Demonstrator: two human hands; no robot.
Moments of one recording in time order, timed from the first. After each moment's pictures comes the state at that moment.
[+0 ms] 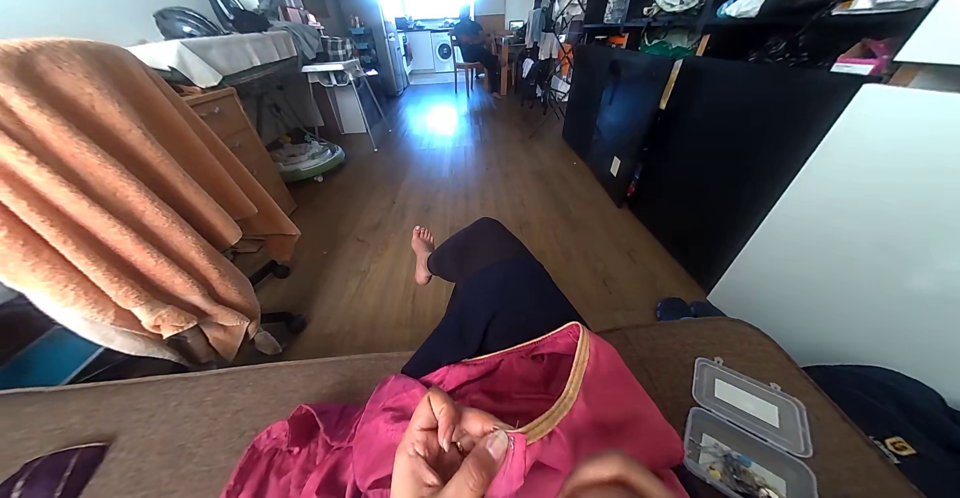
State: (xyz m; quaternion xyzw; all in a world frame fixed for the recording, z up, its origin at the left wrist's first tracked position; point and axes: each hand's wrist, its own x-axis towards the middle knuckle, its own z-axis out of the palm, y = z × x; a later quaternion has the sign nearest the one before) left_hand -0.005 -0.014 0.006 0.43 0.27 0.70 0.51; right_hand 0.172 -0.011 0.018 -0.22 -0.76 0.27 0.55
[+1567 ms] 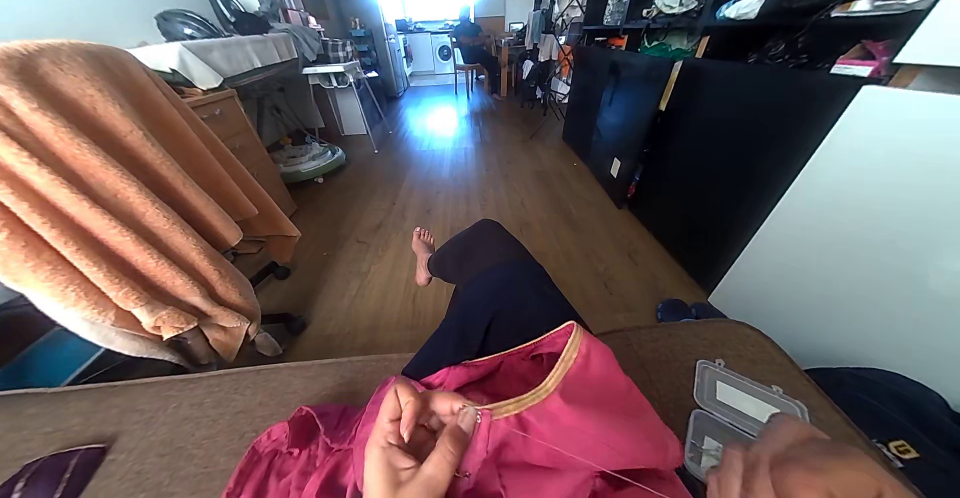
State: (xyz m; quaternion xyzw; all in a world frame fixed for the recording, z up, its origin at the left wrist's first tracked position) left_hand -0.021 -0.003 0.004 0.46 0.35 0.72 0.39; right_hand 0.227 -0.009 0.060 -0.22 -0.69 0.33 0.61
